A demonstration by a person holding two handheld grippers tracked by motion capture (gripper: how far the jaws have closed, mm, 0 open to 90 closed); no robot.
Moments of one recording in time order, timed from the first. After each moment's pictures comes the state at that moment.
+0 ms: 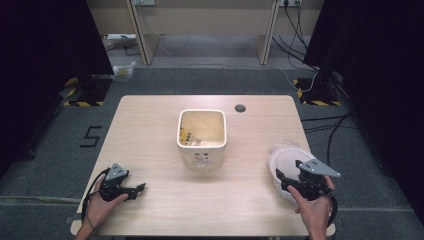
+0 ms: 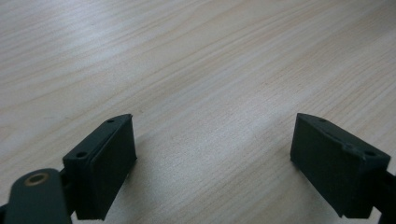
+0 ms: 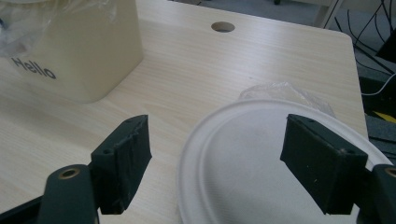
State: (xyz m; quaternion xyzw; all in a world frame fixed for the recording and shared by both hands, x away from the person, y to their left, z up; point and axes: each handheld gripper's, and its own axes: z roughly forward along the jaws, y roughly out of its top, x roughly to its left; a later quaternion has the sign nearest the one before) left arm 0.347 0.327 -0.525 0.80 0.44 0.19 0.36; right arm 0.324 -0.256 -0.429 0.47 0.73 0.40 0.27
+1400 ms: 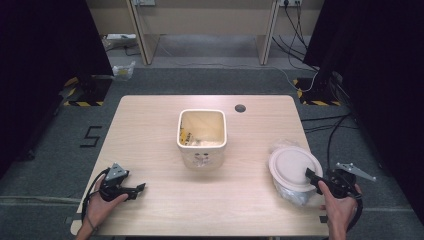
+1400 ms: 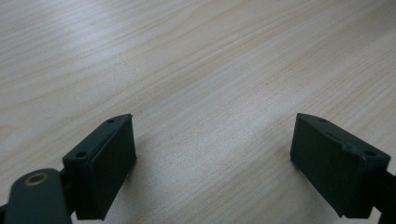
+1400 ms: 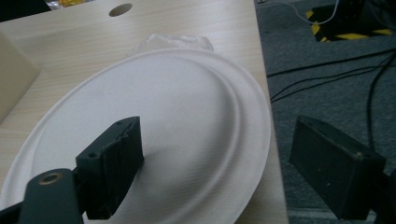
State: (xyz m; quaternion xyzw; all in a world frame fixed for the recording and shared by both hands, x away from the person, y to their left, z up) left arm 0.347 0.327 -0.525 0.80 0.44 0.18 0.36; right arm 0.338 -0.352 -0.471 0.63 0.62 0.40 0.23
